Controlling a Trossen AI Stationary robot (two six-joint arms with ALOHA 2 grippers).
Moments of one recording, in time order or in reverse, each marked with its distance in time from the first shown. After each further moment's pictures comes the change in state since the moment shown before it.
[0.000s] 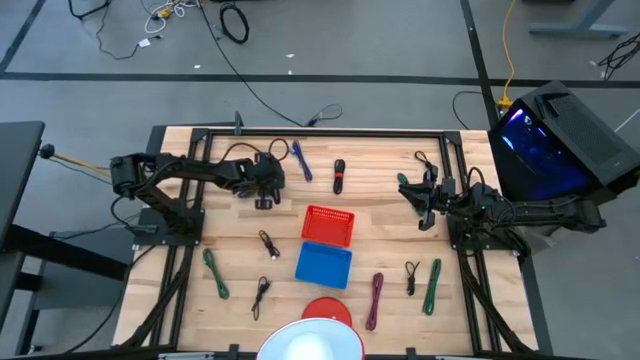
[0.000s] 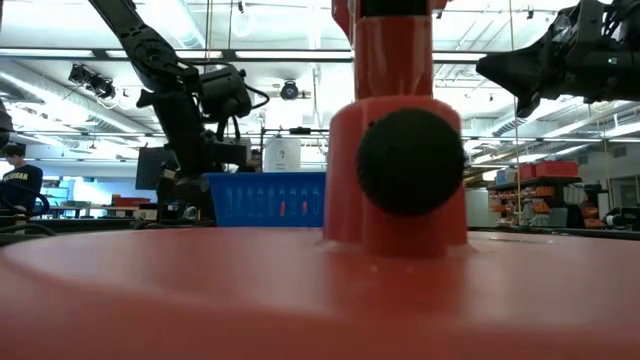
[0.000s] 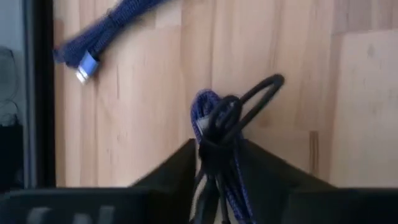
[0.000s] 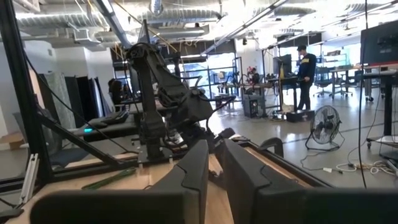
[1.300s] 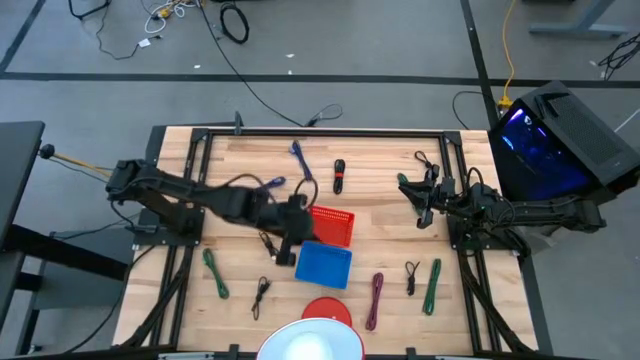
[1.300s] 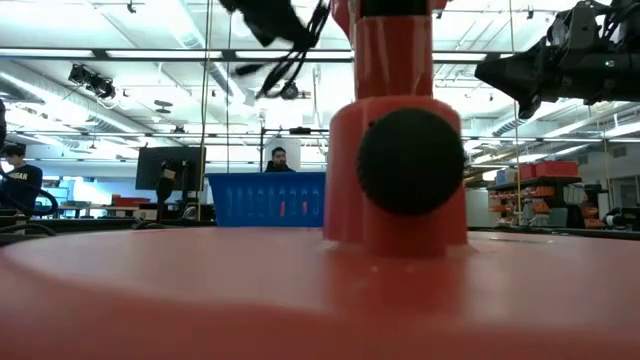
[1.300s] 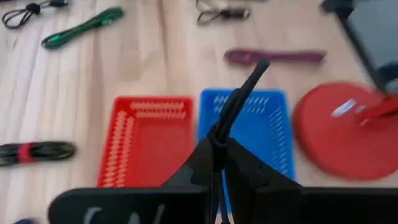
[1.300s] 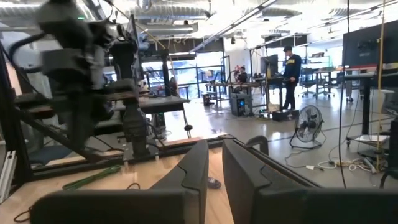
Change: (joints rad) left arm -0.596 0.002 0.602 -0.308 0.196 -0.511; right arm -0.001 0.000 0.000 -0.013 0.053 -0.032
